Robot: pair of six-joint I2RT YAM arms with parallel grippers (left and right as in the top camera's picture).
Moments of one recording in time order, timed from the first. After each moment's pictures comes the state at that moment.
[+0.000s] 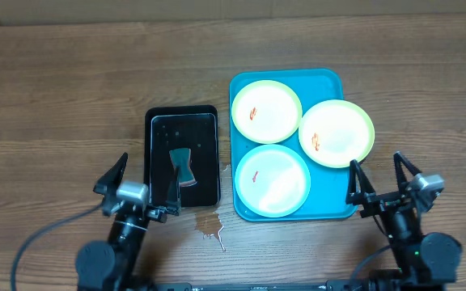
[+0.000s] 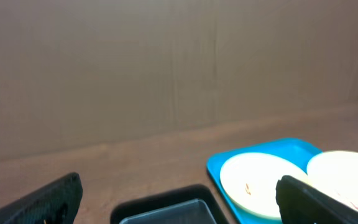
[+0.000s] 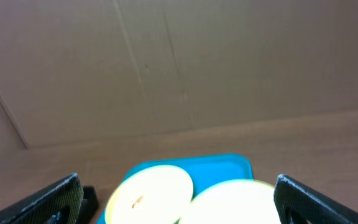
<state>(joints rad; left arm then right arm) -0.13 0.15 0.28 -0.09 0.12 0.03 -0.01 0.09 0.22 -0.09 -0.23 0.27</state>
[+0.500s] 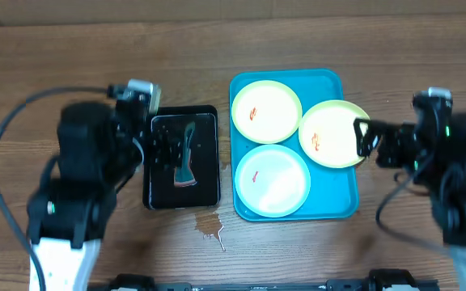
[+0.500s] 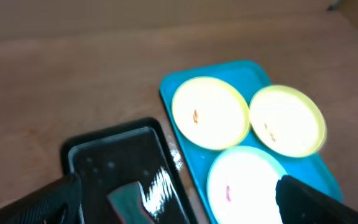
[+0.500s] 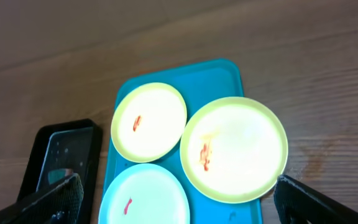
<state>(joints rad) -0.13 1.06 1.26 -0.85 0.29 -0.05 -0.01 0.97 1.17 -0.87 -0.25 0.23</state>
